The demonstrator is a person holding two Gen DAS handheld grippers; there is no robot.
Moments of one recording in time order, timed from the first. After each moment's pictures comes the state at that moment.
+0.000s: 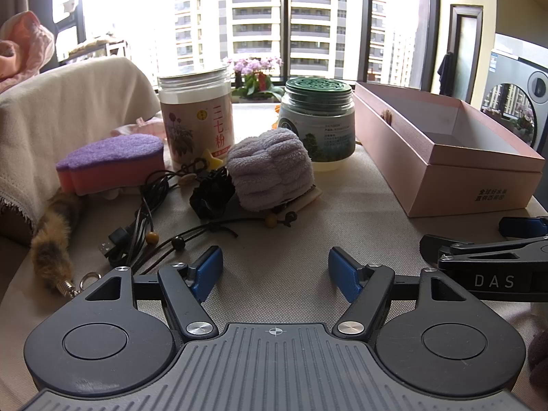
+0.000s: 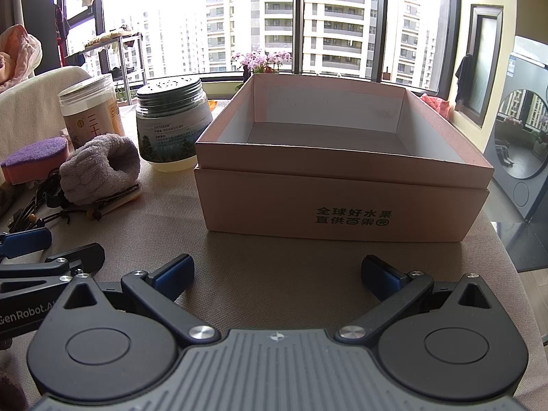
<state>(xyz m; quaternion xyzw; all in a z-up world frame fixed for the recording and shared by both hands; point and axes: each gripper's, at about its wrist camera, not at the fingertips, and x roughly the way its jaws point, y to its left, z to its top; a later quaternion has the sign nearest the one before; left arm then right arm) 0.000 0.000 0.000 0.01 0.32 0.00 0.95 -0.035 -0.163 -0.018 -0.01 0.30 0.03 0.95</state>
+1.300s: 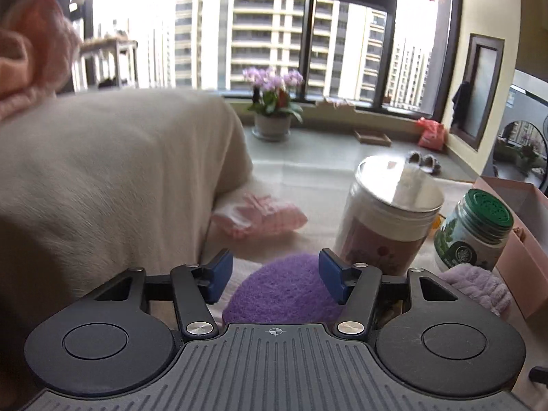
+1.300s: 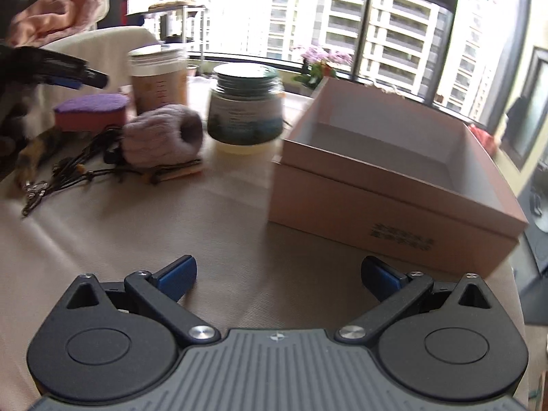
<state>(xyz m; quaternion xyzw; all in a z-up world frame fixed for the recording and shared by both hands) 0.121 0.174 0.036 -0.03 0.32 -0.02 0.95 -0.049 -0.139 -0.006 -0.10 0.31 0.12 0.94</state>
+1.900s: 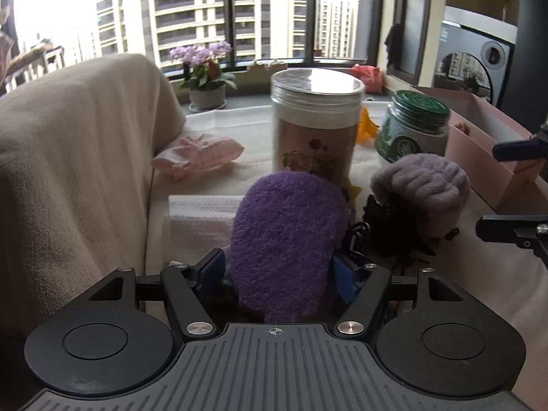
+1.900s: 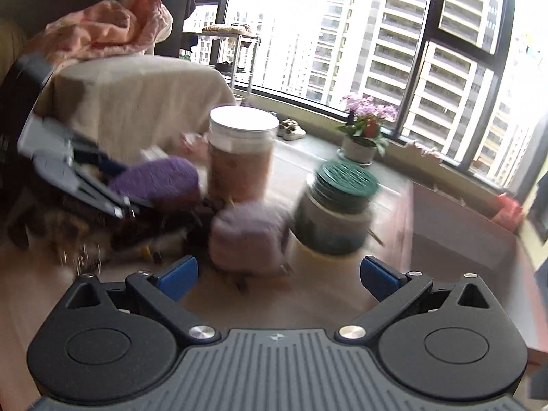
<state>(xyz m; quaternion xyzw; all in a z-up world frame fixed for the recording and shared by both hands) 0.073 0.158 0.012 0.04 0.35 -0.13 0.93 -0.022 -0.050 0.042 -0.14 0.24 0.19 0.94</state>
